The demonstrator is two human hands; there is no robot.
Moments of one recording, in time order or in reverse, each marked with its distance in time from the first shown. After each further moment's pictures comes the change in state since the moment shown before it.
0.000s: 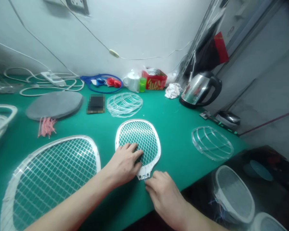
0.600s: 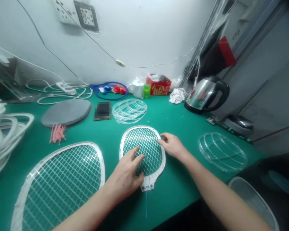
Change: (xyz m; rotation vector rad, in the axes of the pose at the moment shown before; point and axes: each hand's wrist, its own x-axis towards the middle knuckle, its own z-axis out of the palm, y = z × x) left_hand -0.012 0.001 0.013 -0.132 0.200 -0.078; right_hand 0.135 0.066 -0.056 -0.034 0.151 0.202
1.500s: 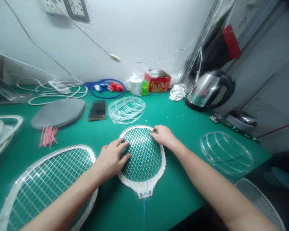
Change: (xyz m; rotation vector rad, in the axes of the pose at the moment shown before) left_hand 0.040 -0.054 -0.018 0.164 -0.191 -0.266; right_hand 0.055 -0.013 0.010 -0.156 -0.065 -0.014
